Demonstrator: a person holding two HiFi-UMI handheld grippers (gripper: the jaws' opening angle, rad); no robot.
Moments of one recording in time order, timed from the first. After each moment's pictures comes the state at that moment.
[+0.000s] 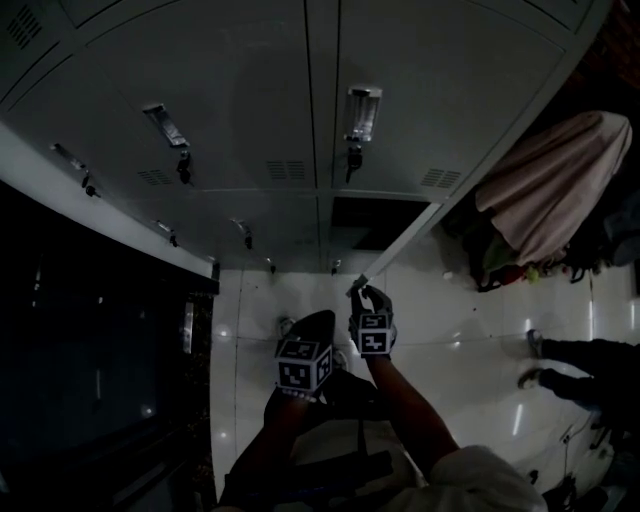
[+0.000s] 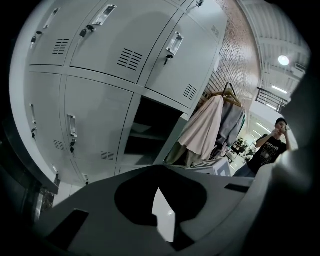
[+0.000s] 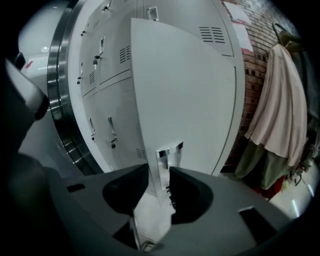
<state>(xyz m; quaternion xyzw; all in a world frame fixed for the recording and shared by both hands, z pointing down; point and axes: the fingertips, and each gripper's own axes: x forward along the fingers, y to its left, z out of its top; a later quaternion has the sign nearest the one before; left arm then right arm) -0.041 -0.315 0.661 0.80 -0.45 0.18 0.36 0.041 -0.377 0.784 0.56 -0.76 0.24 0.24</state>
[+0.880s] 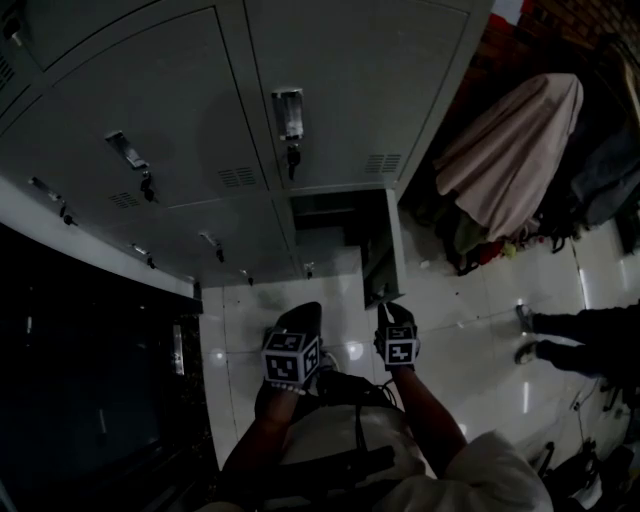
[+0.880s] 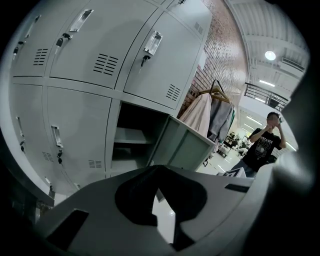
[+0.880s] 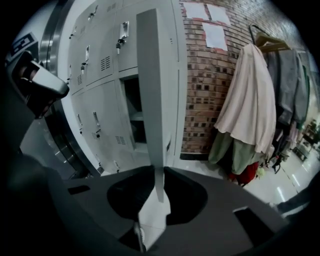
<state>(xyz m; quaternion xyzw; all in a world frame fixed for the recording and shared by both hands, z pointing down) -0.001 -0.312 0.636 0.83 -0.42 0.19 0.32 0.184 -0.284 0.791 0.62 -0.69 0.27 0.27</state>
